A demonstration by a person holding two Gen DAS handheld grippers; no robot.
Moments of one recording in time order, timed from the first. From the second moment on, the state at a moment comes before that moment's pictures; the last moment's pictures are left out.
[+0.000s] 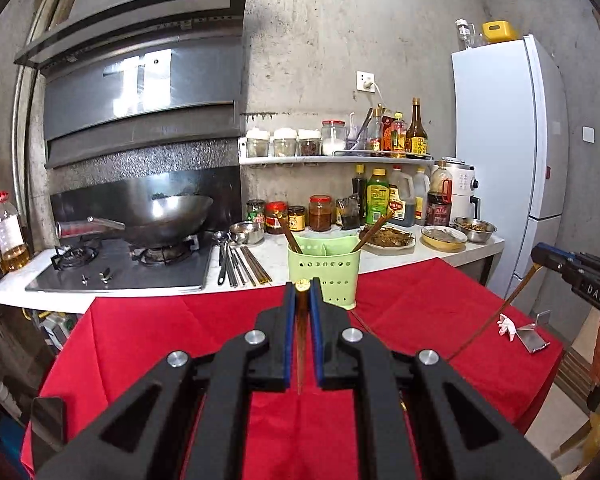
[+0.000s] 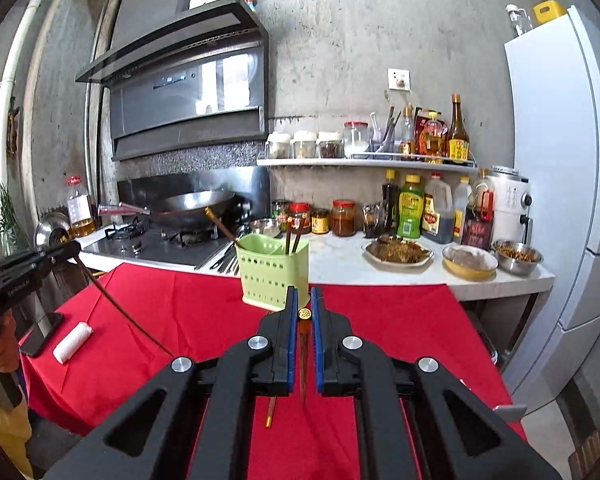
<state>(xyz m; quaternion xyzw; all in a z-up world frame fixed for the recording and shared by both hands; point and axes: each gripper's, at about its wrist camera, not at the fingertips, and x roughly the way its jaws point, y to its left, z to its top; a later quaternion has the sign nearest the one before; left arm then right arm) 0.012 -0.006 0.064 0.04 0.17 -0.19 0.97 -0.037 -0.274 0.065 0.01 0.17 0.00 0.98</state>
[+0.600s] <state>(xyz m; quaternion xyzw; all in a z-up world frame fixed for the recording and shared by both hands) 0.045 -0.019 0.033 0.07 0.21 -0.17 0.96 0.012 -0.276 0.026 -0.01 0.21 -0.01 0.98</state>
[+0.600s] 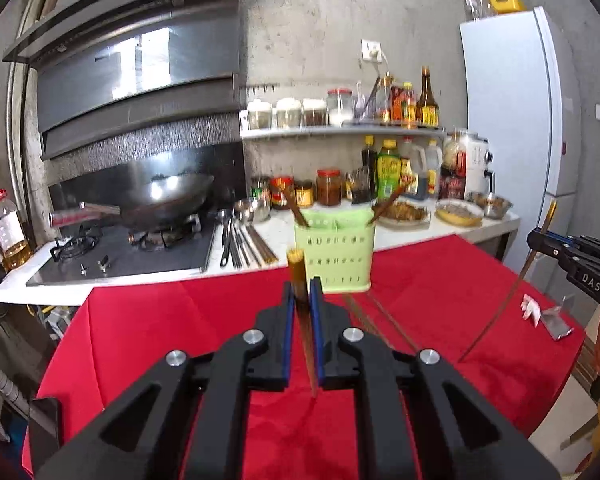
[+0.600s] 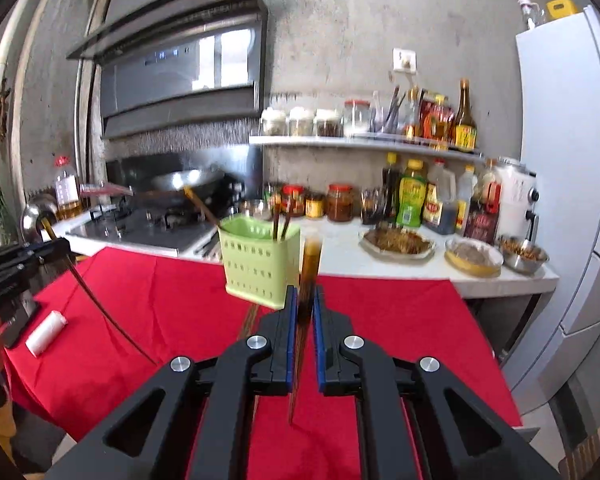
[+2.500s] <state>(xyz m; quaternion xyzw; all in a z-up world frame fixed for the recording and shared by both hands) 0.299 -0.135 0.051 0.10 0.29 -0.22 0.93 0.272 -0.263 0.070 -0.03 0.25 0.07 0.96</state>
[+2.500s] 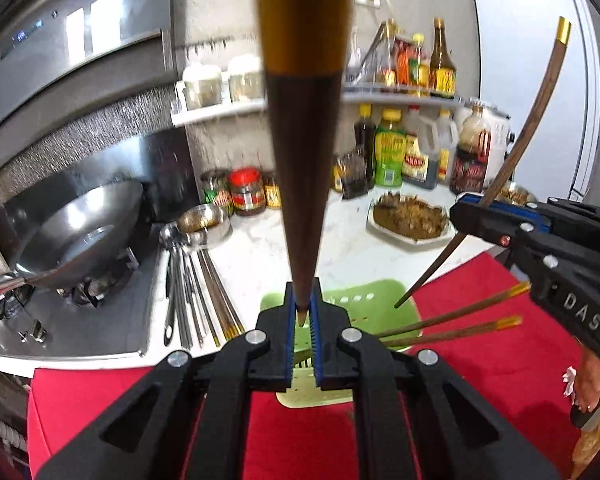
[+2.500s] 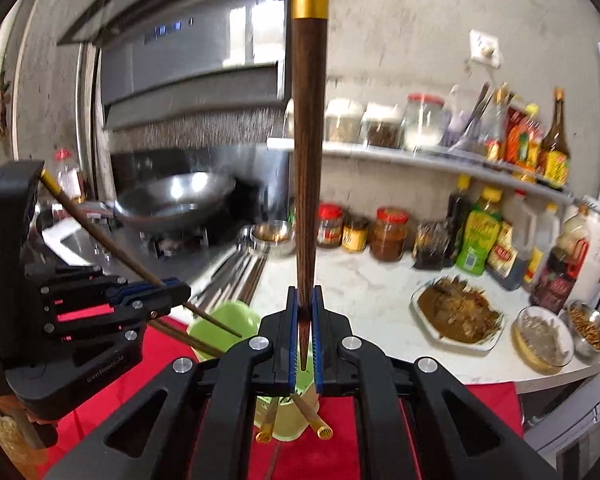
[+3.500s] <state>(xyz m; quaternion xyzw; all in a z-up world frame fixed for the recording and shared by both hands) 0.126 -0.056 0.052 0.10 0.23 -0.16 0.96 0.075 -0.285 0.051 -0.03 0.23 0.02 0.97</state>
